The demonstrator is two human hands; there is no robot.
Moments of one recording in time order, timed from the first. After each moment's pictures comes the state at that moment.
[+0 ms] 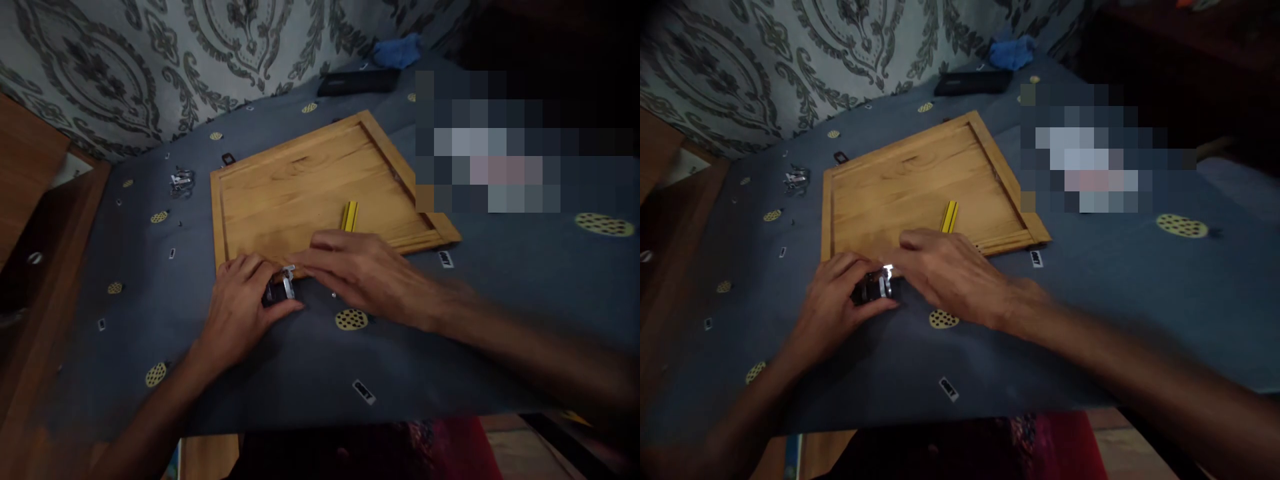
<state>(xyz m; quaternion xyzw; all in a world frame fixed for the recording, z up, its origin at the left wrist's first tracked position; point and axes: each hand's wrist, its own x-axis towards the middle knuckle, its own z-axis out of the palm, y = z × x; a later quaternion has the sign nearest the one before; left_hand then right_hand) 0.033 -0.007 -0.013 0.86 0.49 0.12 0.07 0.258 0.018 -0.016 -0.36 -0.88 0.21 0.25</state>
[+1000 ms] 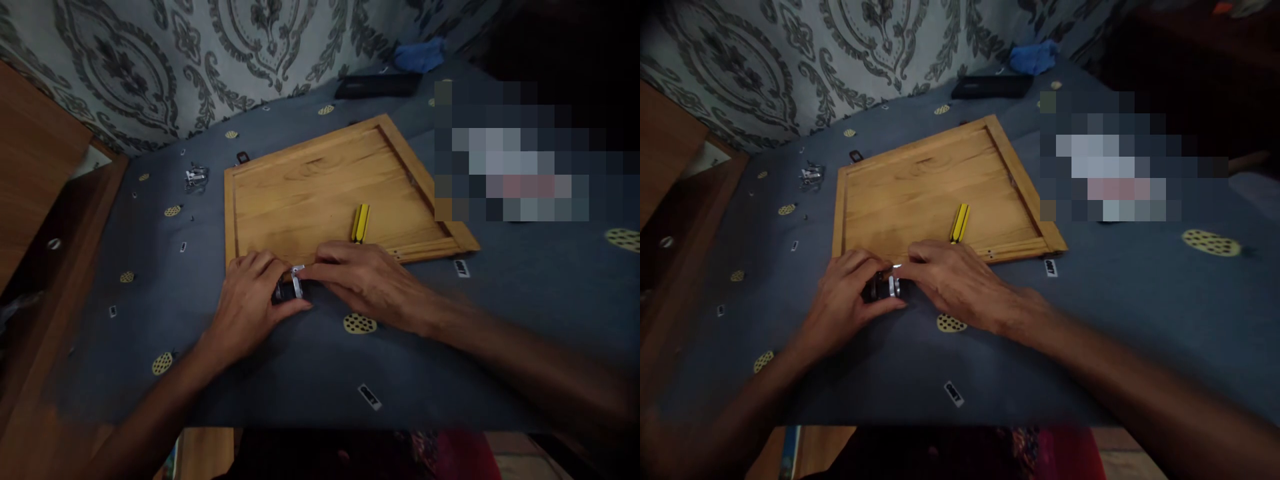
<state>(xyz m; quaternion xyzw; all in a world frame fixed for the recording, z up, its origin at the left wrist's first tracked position) 0.033 -0.006 -0.015 0.87 0.48 0.13 0.06 0.254 0.018 -0.036 -0.30 -0.90 0.18 0.24</state>
